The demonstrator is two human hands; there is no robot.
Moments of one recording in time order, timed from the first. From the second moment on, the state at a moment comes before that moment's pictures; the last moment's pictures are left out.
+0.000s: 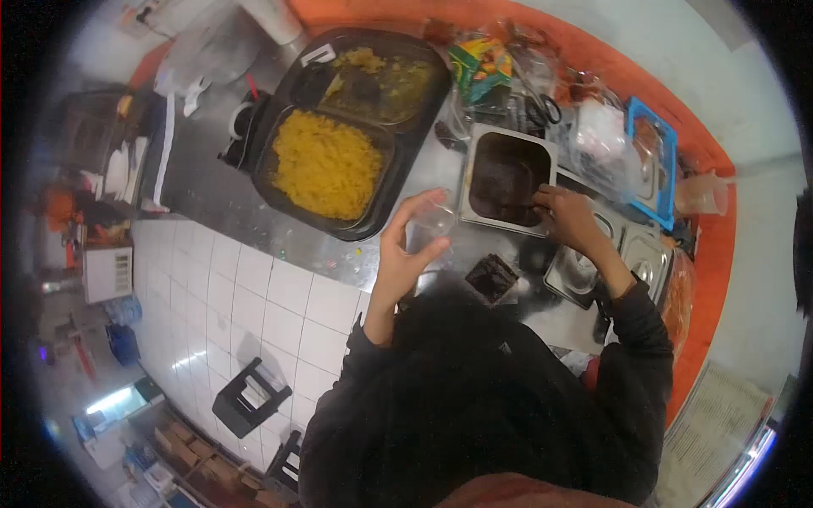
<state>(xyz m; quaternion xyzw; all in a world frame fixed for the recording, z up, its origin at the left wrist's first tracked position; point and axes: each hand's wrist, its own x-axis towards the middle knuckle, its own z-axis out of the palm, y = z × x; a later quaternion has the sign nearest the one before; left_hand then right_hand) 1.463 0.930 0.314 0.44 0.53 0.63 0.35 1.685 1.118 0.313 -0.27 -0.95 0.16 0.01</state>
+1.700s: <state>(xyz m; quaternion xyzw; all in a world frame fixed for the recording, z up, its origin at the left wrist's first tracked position) 1.514 1.023 0.293 0.57 0.62 0.52 0.15 1.726 1.022 0.341 -0.49 -0.70 0.40 0.34</state>
